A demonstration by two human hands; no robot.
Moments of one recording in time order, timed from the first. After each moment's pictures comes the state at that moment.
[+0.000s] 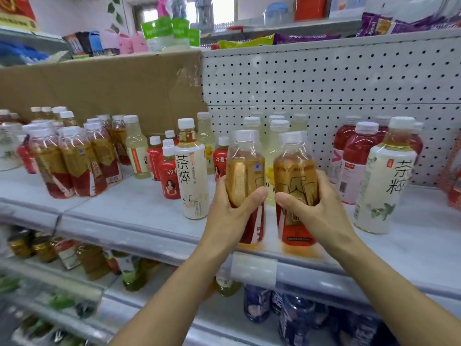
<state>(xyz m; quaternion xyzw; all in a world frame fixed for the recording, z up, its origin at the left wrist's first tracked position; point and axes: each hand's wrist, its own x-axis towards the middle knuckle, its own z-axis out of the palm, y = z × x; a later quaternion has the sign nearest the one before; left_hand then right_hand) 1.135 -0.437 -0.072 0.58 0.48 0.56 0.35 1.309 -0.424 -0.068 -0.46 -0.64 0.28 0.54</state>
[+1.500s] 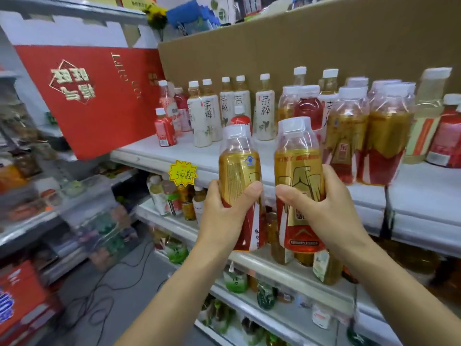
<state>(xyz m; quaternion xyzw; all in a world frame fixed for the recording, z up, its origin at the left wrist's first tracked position) 0.485 -0.479 -0.104 0.44 0.56 0.62 0.33 0.648 -0.430 -0.098 -0.36 -0.64 0.42 0.53</state>
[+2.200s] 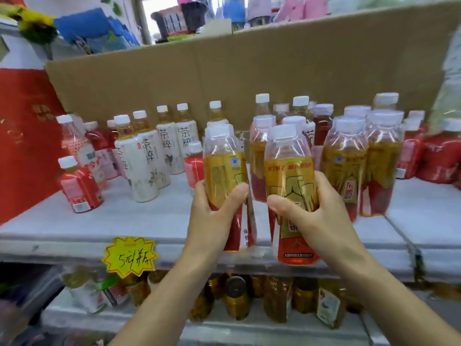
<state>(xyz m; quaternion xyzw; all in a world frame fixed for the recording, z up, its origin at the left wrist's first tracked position) 0.414 -0.309 -0.076 0.55 0.44 0.58 0.40 0.581 -0.350 -0.069 -0.47 -0.58 0.29 0.60</state>
